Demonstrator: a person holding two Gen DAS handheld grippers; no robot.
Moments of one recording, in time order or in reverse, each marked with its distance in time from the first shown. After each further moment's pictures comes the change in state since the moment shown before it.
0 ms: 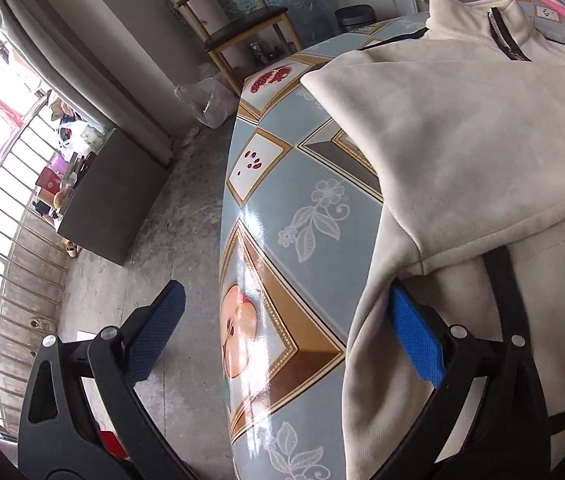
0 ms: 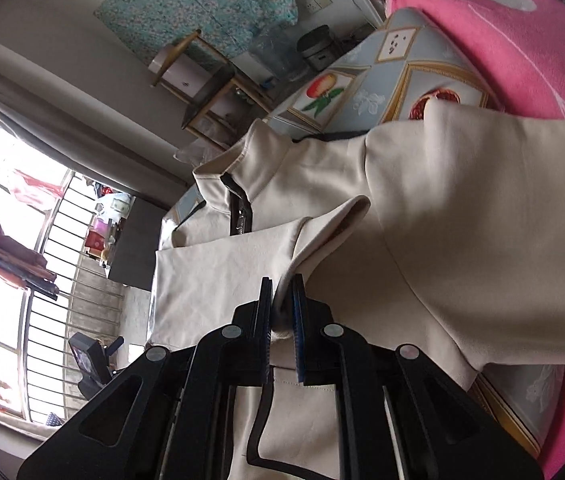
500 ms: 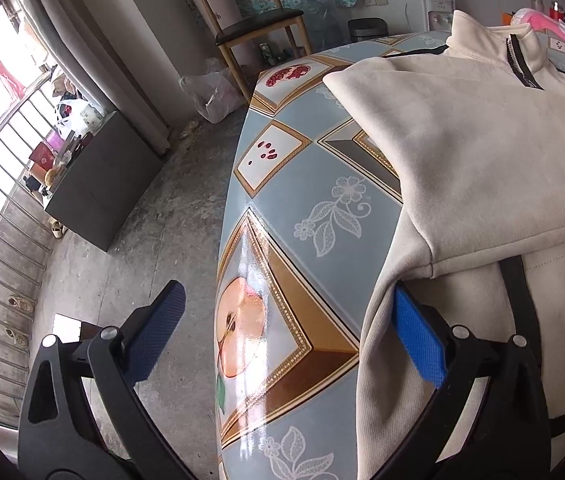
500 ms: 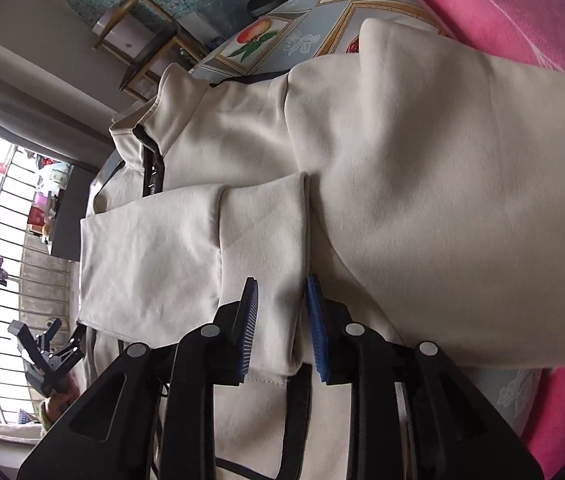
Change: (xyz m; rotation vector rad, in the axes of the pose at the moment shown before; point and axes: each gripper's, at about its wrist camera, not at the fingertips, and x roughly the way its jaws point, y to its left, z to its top) left arm 0.011 0.017 -0.005 -0.097 -0.018 -0.056; right arm 0.058 -0.032 -0.004 0.007 0.150 -0.251
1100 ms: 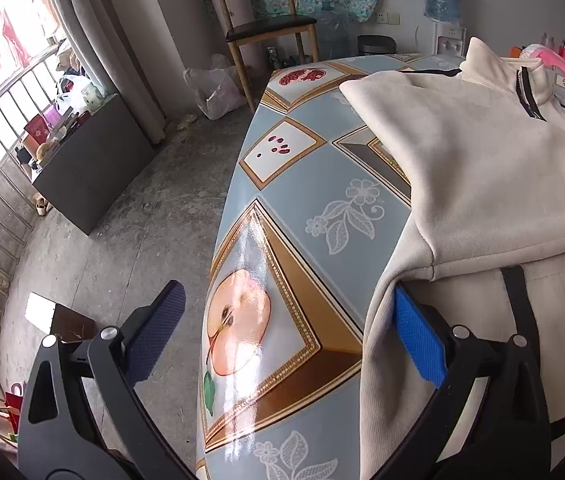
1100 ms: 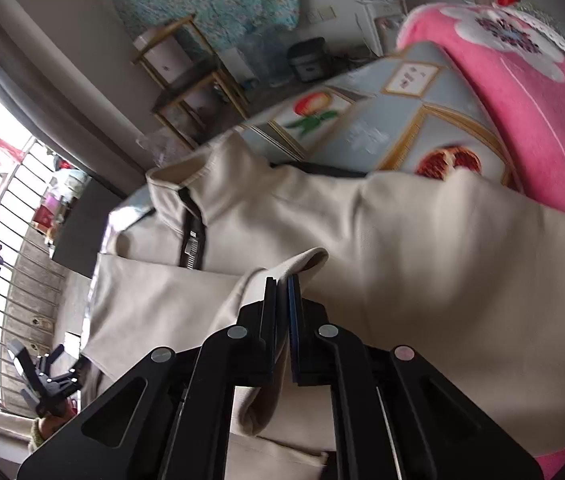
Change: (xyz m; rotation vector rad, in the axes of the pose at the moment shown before) left arm 0.005 0.016 -0.011 -0.107 -0.033 -0.063; right arm 0.002 0.027 0.037 -0.115 -0.129 -0.023
